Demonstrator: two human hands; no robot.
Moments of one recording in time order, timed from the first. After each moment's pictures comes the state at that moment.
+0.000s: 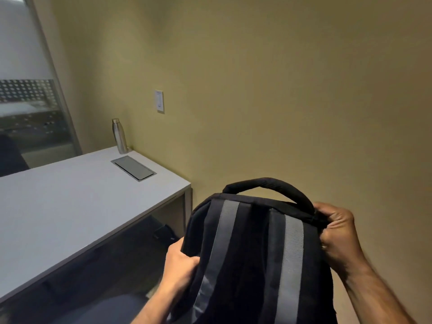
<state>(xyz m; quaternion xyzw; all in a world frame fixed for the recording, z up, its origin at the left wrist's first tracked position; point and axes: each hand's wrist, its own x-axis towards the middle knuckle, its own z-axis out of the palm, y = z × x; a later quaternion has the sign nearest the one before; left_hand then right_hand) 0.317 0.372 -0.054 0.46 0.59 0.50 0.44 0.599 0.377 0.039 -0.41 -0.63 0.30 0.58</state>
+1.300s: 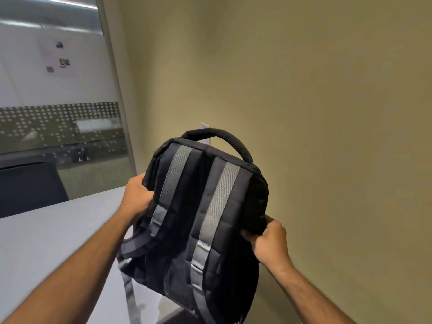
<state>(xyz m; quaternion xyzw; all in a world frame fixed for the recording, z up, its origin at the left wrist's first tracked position) 0.053 0.881 0.080 0.44 0.69 0.54 0.16 0.346 0.930 0.016 -0.51 -0.65 0.37 0.43</state>
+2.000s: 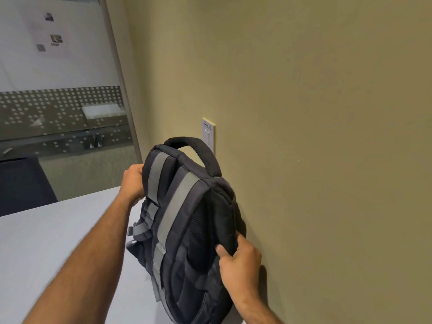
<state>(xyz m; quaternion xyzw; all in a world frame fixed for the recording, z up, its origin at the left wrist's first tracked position) -0.054 1.112 0.042 0.37 0.79 0.47 0.11 0.226 1.076 -0.034 -0.54 -0.66 0.36 0.37</state>
